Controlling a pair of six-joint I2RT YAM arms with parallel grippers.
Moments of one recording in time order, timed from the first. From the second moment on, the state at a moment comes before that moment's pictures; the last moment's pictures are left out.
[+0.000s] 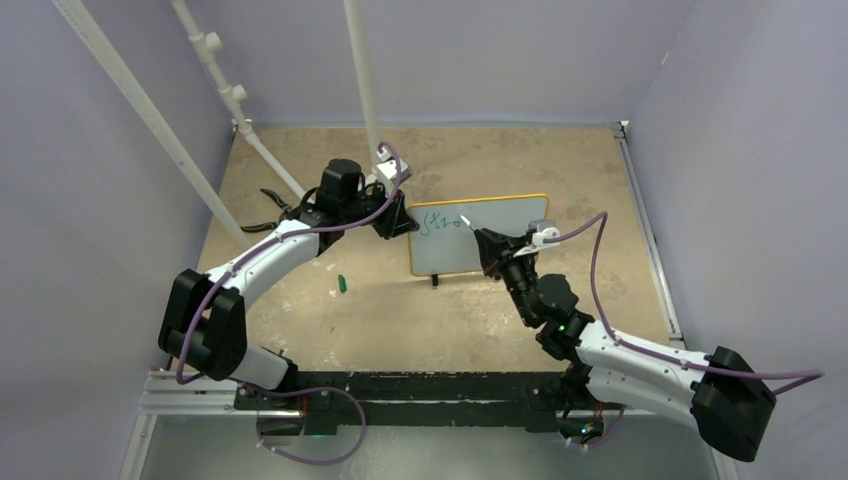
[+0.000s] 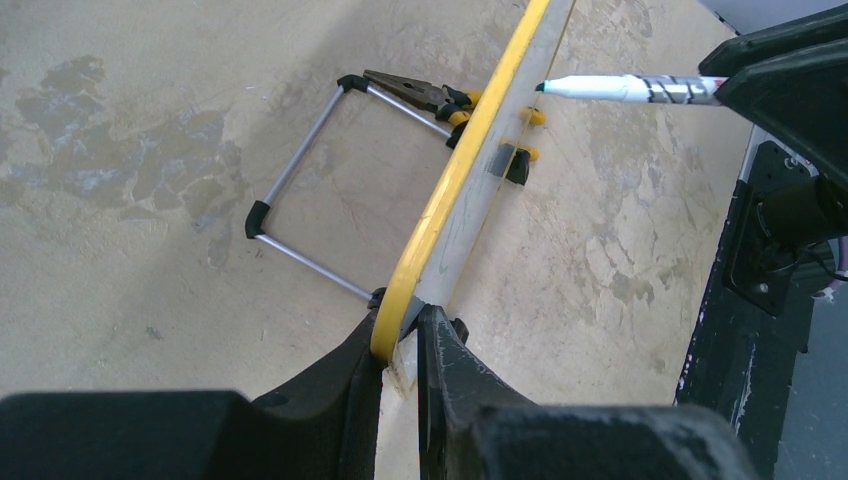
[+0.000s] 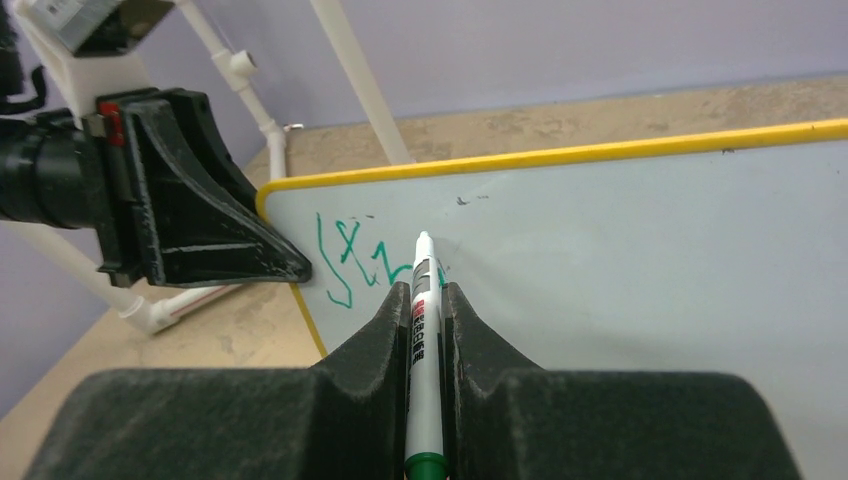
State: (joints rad) left arm -0.45 1.46 1.02 -0.08 0.62 0.01; right arm 0.88 0.89 0.30 0.77 0.52 0.28
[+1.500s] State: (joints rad) left arm -0.45 1.46 1.02 -0.08 0.62 0.01; right arm 0.88 0.91 0.29 0.69 0.59 0.32
